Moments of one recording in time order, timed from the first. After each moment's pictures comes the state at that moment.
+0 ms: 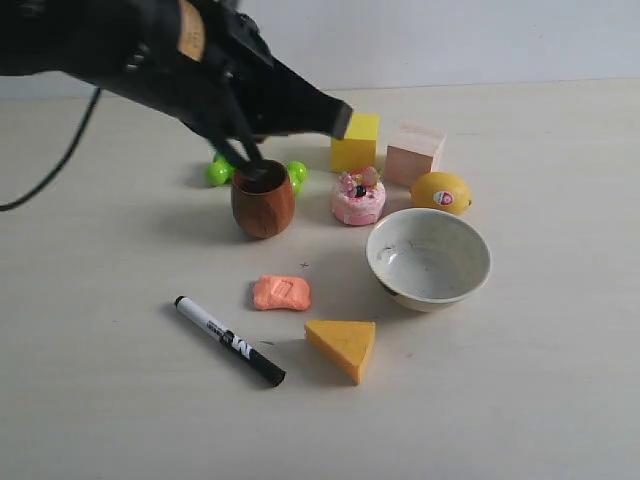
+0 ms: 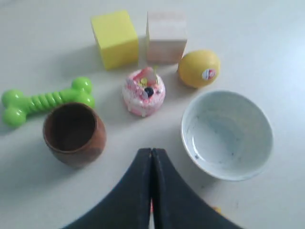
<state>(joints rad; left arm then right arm) -0.84 1.53 -1.19 0.27 0.56 -0.47 -0.12 0.01 0.00 0.06 0.34 -0.10</state>
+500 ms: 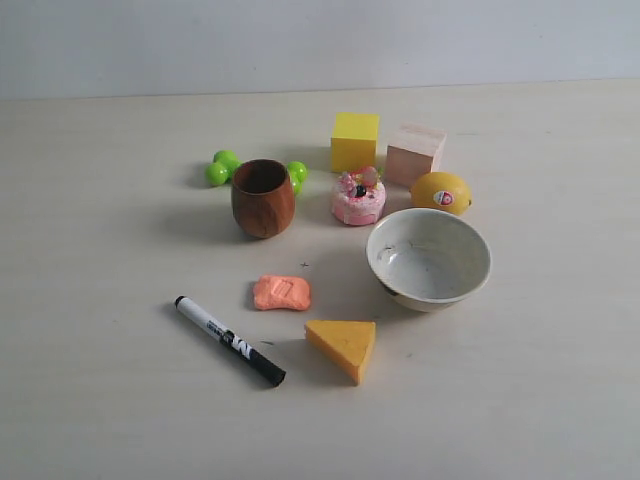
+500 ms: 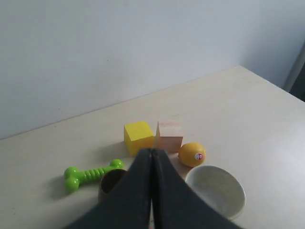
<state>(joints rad) -0.84 0.88 -0.97 0.44 0.54 -0.53 -0.12 0.01 0.00 0.06 0.34 -0.10</state>
